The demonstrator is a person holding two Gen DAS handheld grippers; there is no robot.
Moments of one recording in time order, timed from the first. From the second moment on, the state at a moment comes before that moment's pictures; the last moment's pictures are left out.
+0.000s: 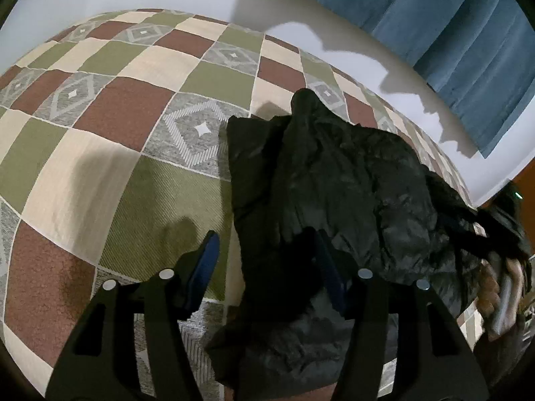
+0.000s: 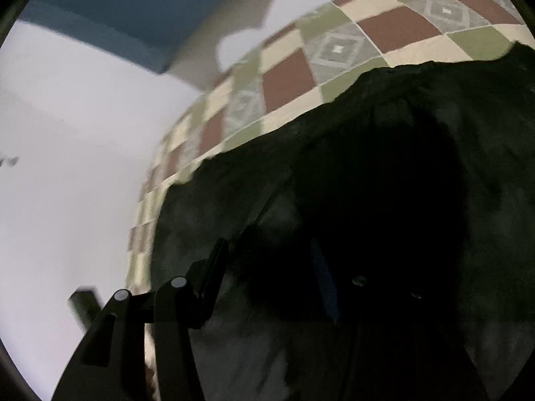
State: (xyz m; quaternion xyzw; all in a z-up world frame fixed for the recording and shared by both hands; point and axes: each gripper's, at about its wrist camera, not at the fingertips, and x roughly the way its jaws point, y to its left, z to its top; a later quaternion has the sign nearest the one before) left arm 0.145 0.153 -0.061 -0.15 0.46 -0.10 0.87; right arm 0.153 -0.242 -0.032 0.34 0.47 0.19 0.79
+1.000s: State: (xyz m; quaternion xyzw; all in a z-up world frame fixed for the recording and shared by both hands) left arm 0.180 0.160 -0.105 -0.28 0.50 -0.15 0.80; right arm 0.052 -0.230 -0.073 0.32 0.49 0.24 0.78
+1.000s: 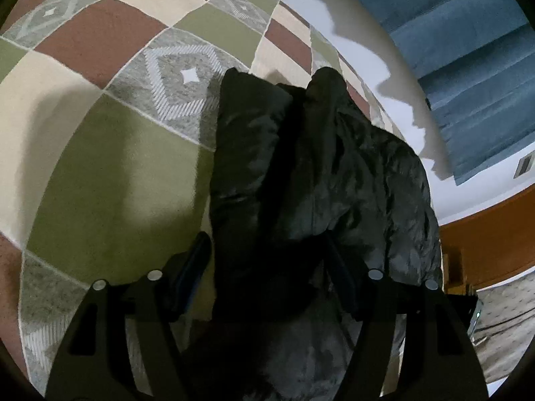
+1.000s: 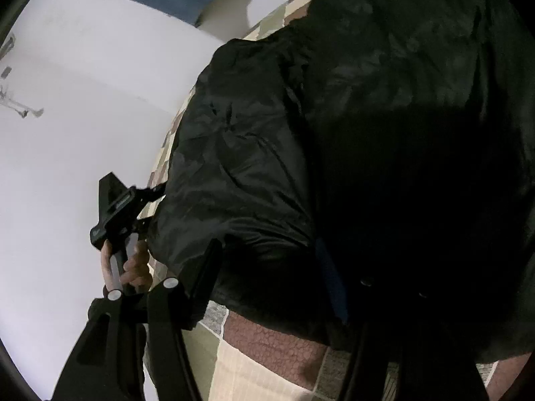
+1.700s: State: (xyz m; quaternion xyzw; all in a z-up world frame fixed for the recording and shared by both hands) left arm 0.172 0.082 -0.005 -0.21 0.44 -0.17 0.86; right arm 0.034 -0.244 -0.058 0.35 0.48 0.25 0.77
